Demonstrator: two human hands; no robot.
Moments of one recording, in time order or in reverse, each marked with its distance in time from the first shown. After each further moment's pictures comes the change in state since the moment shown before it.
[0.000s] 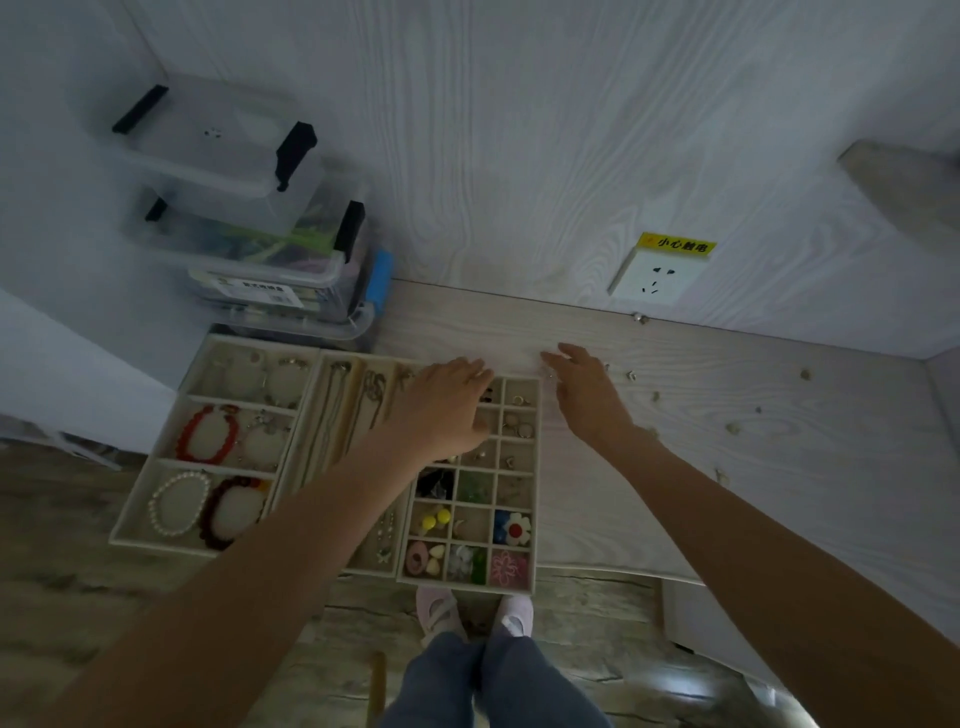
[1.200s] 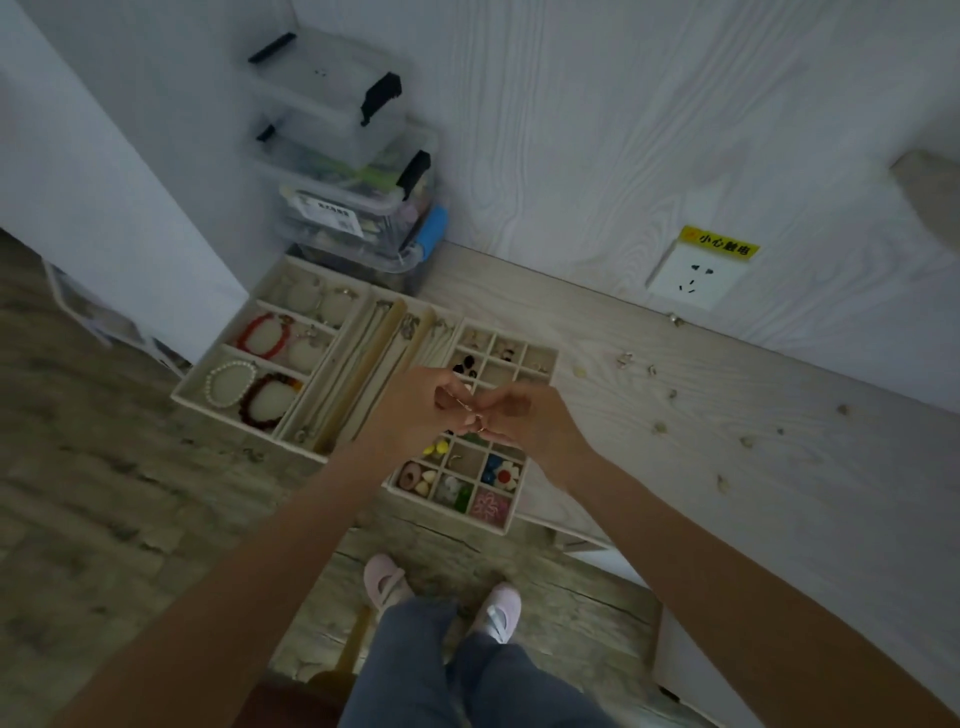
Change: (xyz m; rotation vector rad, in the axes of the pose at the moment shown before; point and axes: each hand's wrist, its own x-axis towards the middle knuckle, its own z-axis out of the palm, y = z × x) left_hand -0.086 0.034 0.026 -0.925 0.372 -0.340; right_hand -0.085 -0.055 0.005 1.095 -0.373 0.091
